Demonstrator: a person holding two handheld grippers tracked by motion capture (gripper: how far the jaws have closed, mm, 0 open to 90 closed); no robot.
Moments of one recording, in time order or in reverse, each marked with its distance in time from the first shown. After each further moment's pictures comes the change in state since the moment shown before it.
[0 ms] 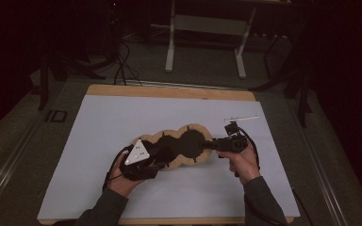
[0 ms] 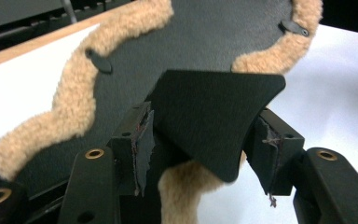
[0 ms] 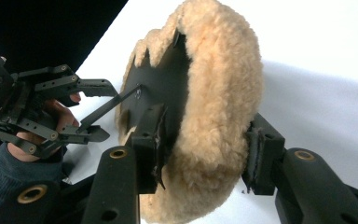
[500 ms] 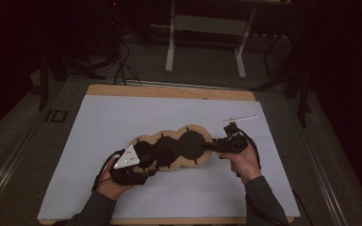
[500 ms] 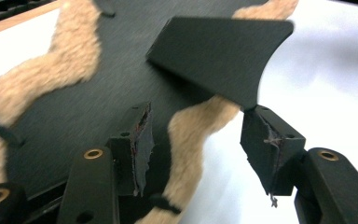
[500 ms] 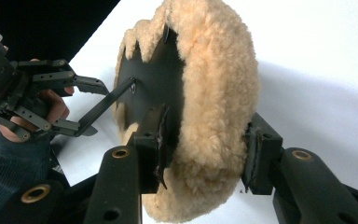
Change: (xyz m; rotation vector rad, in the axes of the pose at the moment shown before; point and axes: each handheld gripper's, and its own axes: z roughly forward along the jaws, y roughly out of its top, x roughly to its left) left arm 0.009 -0.020 -0.017 0.054 -0.056 0.019; right arm 0.003 0.000 -0.001 0.026 -0.015 -0.064
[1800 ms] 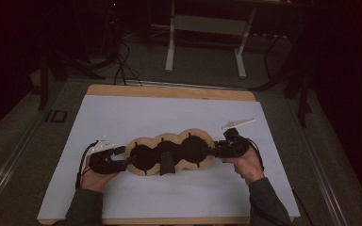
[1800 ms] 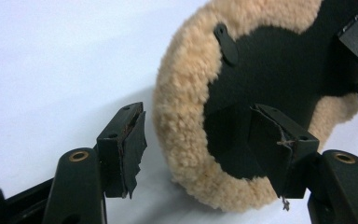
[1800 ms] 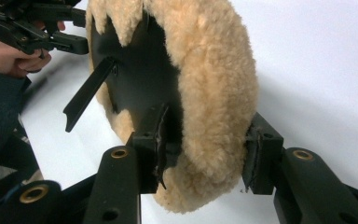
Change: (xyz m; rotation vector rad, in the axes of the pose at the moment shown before) left arm 0.058 -0.033 -0.024 0.019 0.155 -0.294; right arm -0.004 -0.011 0.000 0.039 -0.045 -0.180
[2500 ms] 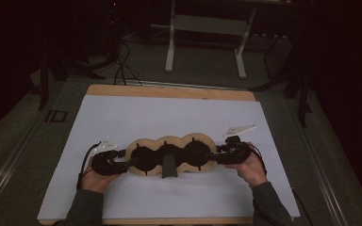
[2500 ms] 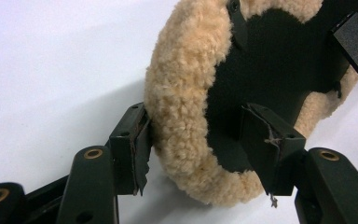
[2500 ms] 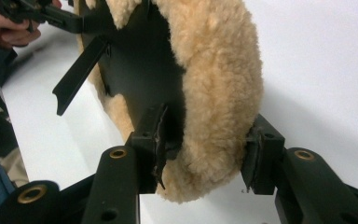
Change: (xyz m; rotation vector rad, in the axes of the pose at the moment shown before) left arm -0.004 -0.001 0.005 0.035 -0.054 -0.014; right arm -0.003 -0.020 0.001 0.007 -0.018 -0.098
